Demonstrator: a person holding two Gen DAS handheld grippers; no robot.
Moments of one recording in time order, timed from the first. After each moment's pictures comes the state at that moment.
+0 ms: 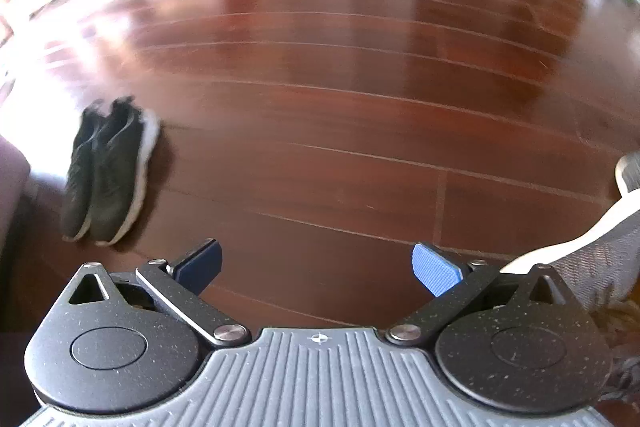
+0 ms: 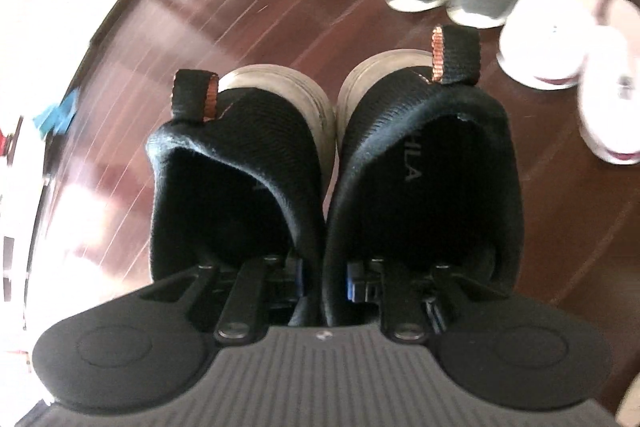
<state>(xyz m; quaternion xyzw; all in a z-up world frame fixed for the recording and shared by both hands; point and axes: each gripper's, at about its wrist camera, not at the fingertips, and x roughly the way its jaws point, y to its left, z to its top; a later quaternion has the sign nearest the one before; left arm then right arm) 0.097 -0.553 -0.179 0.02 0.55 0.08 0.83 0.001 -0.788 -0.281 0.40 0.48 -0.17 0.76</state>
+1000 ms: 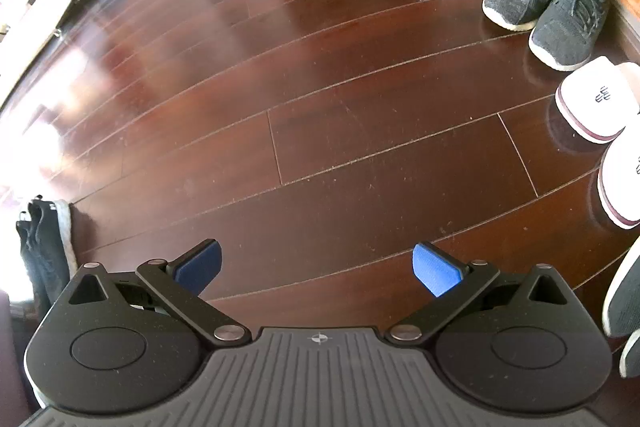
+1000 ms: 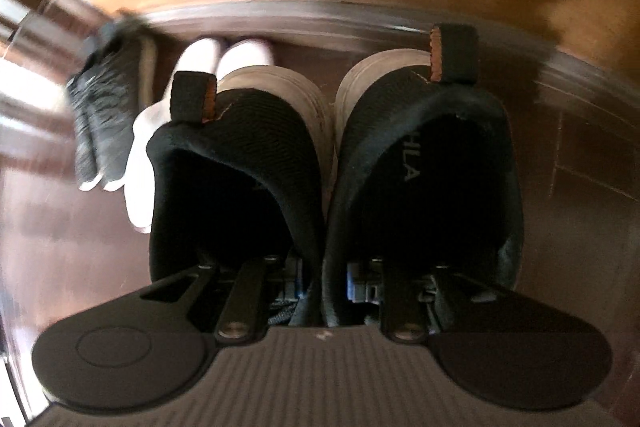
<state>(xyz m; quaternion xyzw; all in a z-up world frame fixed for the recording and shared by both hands) 0.032 -0.720 -0.250 0.20 0.56 -0.06 0.80 -0.236 -1.041 -0.341 0.49 0.43 -0.39 0.65</state>
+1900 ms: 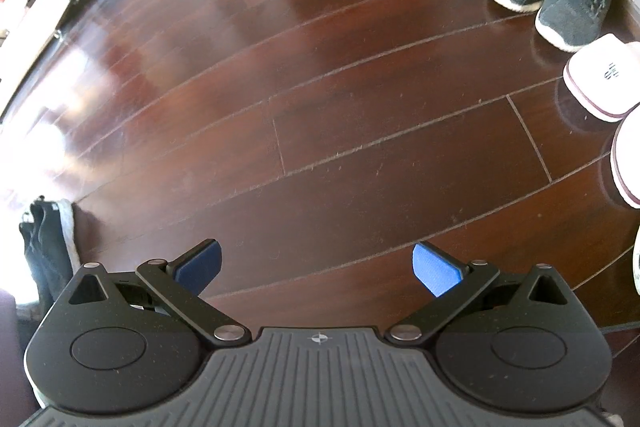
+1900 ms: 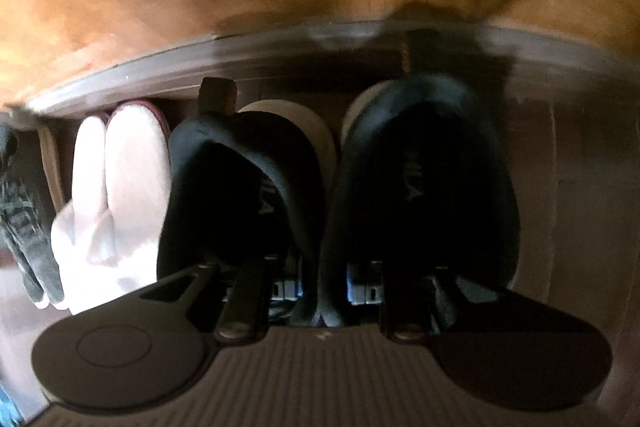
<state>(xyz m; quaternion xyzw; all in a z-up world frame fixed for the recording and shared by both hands) 0.032 -0.718 -0.262 0.21 0.57 -0.05 0.79 -0.233 -1.091 -0.399 0.55 0.41 -0.48 0.55</state>
